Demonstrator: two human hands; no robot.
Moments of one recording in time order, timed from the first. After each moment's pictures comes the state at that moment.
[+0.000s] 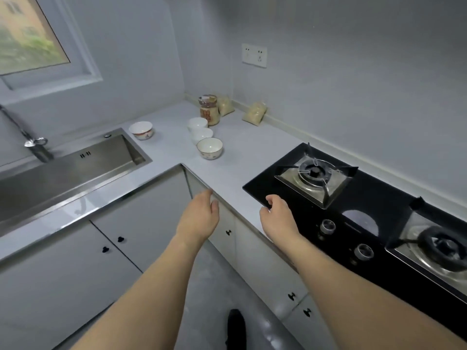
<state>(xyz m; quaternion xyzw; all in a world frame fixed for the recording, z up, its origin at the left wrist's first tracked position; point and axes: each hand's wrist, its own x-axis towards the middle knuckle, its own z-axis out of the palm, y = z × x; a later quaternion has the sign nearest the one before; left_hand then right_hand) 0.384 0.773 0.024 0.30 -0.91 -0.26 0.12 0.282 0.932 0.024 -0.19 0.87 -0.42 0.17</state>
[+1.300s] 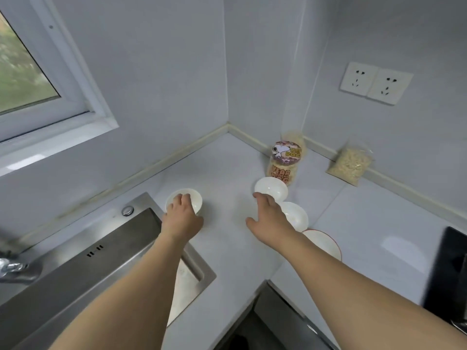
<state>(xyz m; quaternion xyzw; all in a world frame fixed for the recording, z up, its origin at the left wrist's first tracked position) 0.167 0.159 -0.027 0.38 -0.91 -0.19 -0.02 0.064 0.356 0.012 -0.31 0.90 -0.24 0.19</state>
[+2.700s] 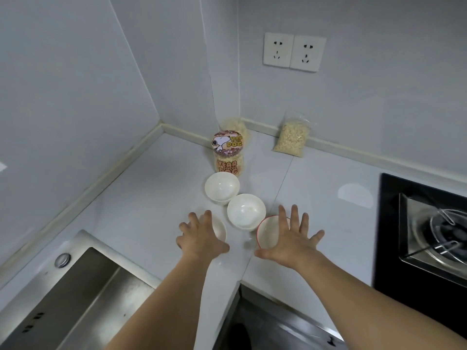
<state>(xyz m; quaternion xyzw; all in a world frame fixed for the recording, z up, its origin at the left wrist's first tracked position) 0.079 0.270 -0.059 0.28 -0.94 -0.10 -0.18 0.037 0.476 -0.052 -0.06 0.96 -0.08 0.27</state>
